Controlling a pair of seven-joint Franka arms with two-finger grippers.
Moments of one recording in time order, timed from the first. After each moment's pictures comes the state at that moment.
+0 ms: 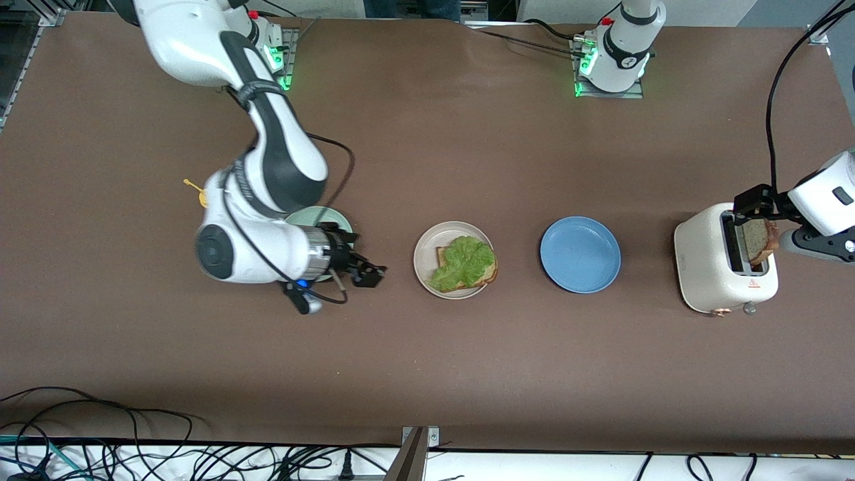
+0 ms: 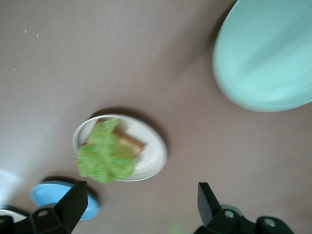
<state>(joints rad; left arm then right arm) 0.28 0.31 -0.37 -1.30 0.22 1.53 0.19 0.45 0.75 -0.12 -1.08 0.52 1.68 0.97</state>
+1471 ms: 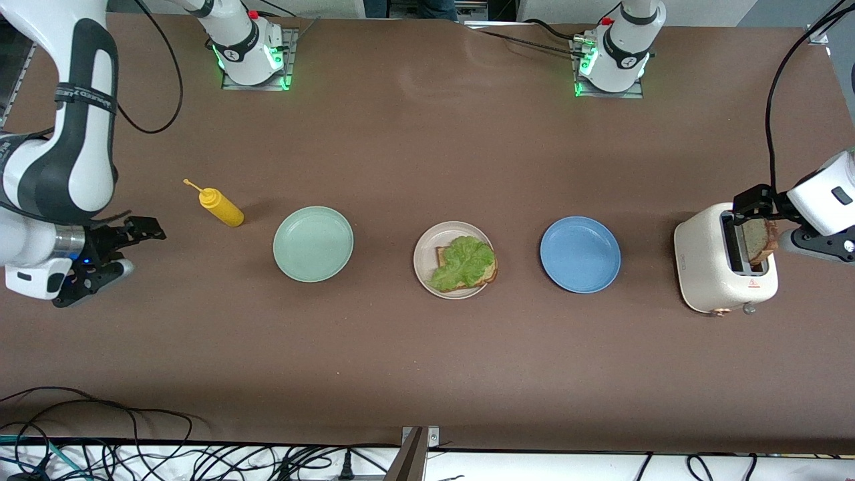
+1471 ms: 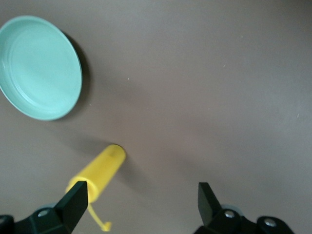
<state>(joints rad) 0.28 0.31 -0.37 -1.30 0.22 1.53 0.19 0.44 0.51 -0.66 -1.51 0.34 1.71 -0.92</state>
